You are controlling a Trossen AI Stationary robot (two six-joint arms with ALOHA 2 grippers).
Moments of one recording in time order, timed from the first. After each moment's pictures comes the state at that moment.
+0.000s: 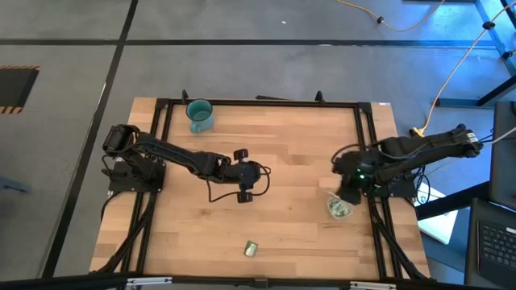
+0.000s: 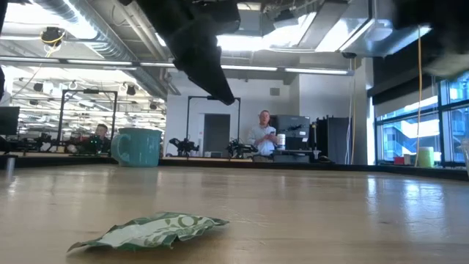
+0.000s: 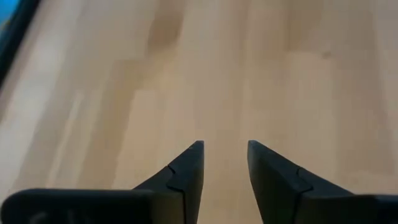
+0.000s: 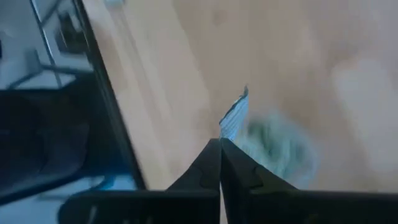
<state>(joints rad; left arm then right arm) -0.15 1.66 1.14 -0.37 -0.33 -0.14 0.22 0.90 0.84 -0.99 -0.27 0.78</state>
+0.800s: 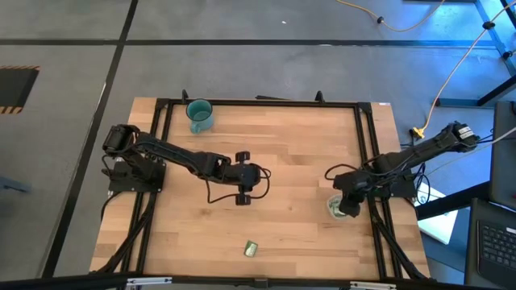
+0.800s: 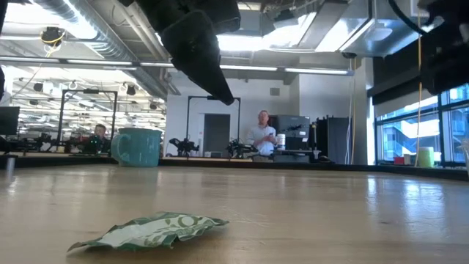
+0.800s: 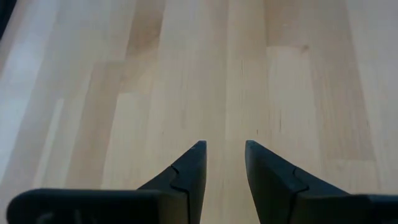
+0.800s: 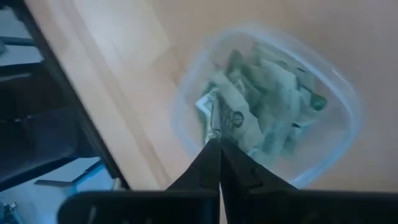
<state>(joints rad) -0.15 1.66 1.14 -0.37 -0.27 -0.09 0.37 0.86 0.47 -0.73 -0.34 1.01</state>
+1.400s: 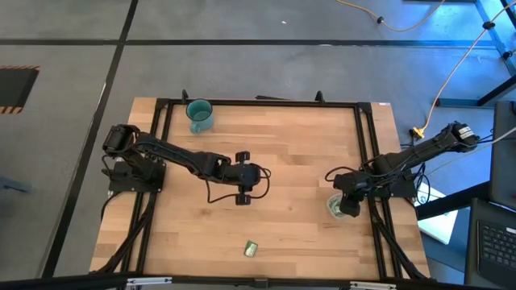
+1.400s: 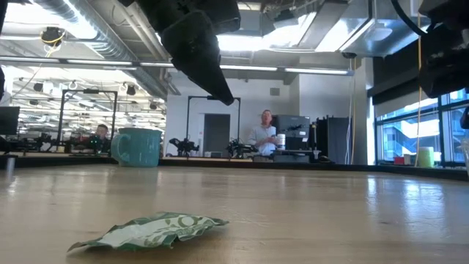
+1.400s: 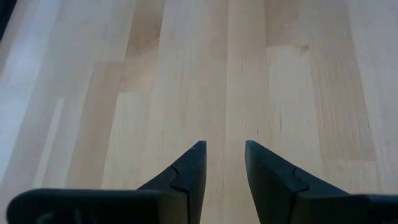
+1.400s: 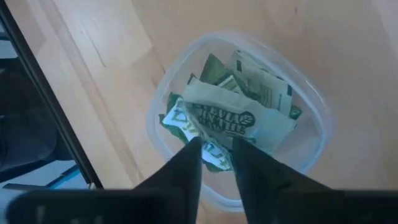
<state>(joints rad) -0.15 1.66 1.14 -0.37 -0.27 -0.09 0.37 0.86 0.45 -0.74 -0.28 0.94</state>
